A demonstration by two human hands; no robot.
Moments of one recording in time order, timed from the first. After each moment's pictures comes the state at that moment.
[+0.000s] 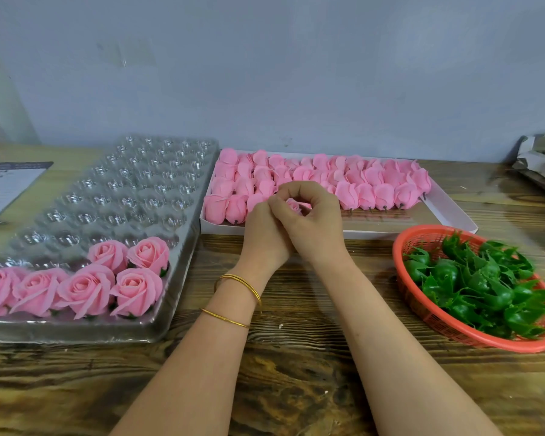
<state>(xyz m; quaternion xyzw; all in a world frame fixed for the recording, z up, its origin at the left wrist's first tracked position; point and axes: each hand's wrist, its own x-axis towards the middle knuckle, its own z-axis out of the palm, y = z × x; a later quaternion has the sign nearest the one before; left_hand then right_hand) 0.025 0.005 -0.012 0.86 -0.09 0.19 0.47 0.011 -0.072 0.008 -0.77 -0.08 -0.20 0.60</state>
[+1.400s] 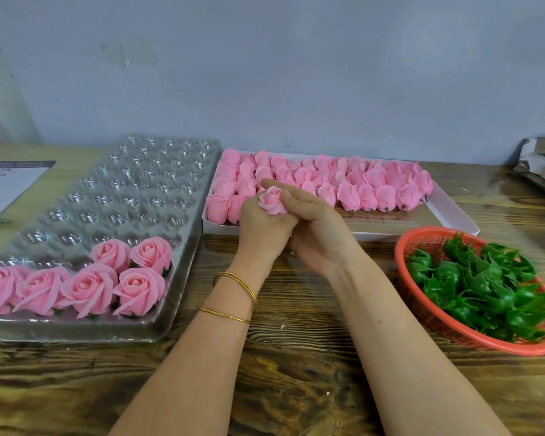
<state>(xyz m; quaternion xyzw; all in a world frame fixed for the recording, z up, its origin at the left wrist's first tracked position) 0.033 0.003 -0.024 0.65 -0.04 0.18 0.73 0.011 -0.078 0.016 -0.51 -0.05 0.13 0.85</state>
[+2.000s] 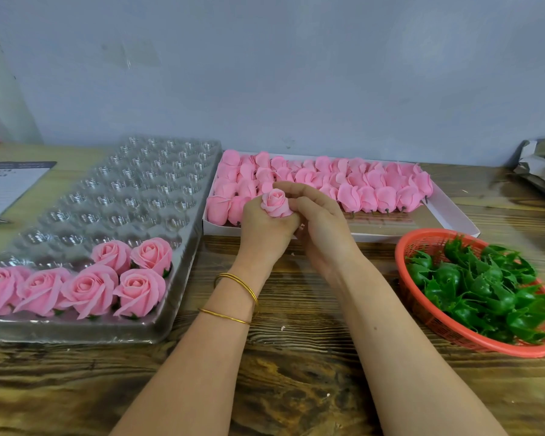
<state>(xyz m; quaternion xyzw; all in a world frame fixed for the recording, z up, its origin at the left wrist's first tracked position) 0.028 0.002 -0.017 0.67 -0.03 0.18 0.72 0.013 -0.077 0.015 -0.61 -0.04 0.02 0.79</state>
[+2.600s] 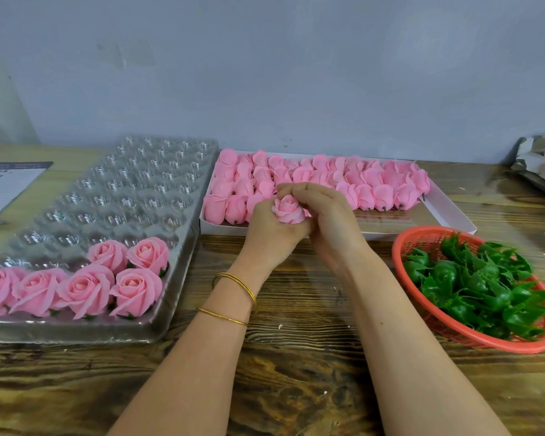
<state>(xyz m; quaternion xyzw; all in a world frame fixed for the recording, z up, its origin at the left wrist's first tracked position) 0.017 0.002 -0.012 0.72 -0.11 0.13 0.67 0.014 -0.089 0.018 -0.61 -0.07 0.00 0.79</state>
